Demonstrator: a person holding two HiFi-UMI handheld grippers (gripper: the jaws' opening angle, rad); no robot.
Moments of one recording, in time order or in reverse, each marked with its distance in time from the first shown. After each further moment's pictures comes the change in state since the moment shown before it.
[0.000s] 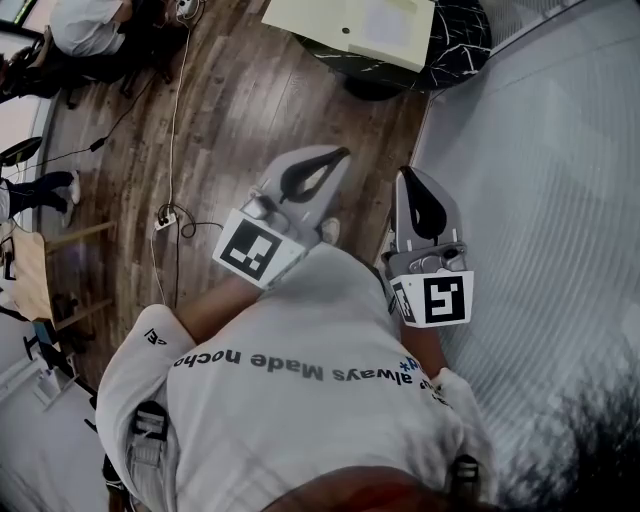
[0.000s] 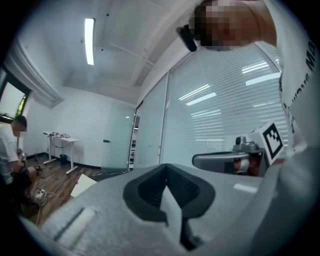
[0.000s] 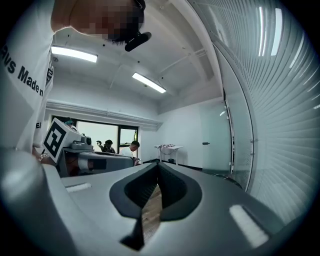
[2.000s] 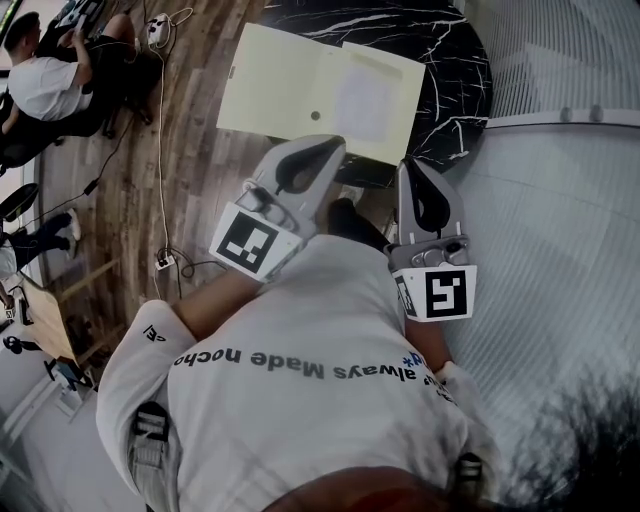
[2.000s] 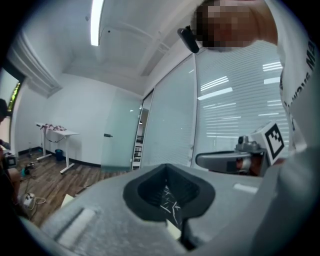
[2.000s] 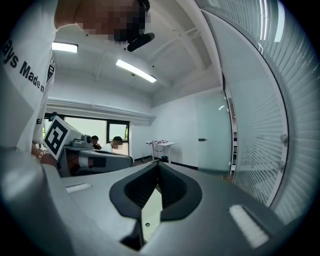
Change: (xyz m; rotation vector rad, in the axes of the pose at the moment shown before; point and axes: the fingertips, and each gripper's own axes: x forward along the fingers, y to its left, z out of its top) left arm 0.342 0.285 0.014 -0.046 0.062 0.011; right arm 0.328 -0.299 0.005 0.015 0.055 -0.018
